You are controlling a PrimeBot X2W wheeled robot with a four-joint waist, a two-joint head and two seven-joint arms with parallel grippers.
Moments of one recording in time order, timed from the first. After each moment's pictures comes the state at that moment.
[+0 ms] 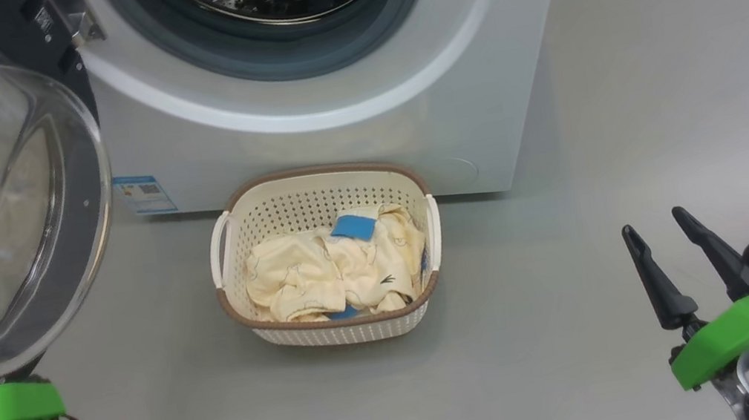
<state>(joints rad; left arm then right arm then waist) -0.17 0.31 0.02 -0.01 -0.43 0.23 -0.21 -0.07 -0.17 0.13 0.26 0.28 0.13 -0.25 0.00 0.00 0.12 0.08</state>
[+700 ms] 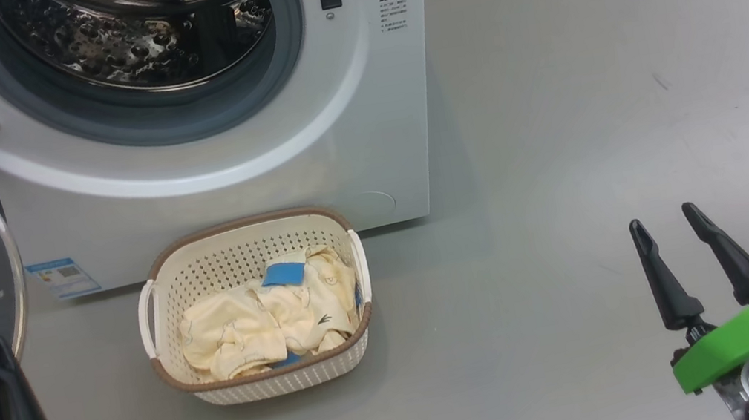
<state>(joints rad) 0.03 0.32 -0.05 -0.12 -0.41 0.24 -0.17 -0.02 -0.13 0.09 0.16 0.25 0.13 -0.25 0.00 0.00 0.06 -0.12</state>
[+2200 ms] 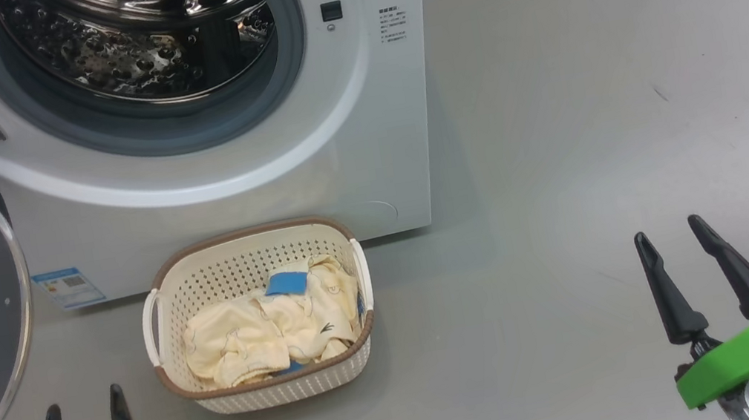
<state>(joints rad) 0.11 0.31 -0.16 -0.01 -0.41 0.18 -0.22 0.04 -0.11 0.05 0.12 0.21 0.13 -0.25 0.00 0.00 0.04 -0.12</state>
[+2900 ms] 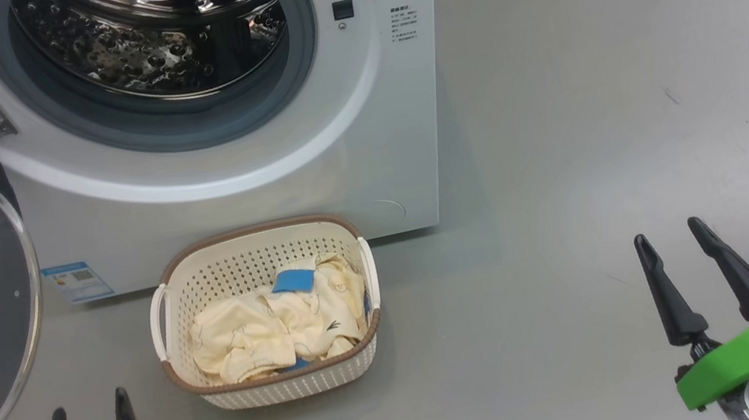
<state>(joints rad) 0.11 0.30 -0.17 0.01 -0.41 0.18 -0.22 0.04 -0.11 0.05 0.12 0.20 0.13 -0.25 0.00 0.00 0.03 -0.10</state>
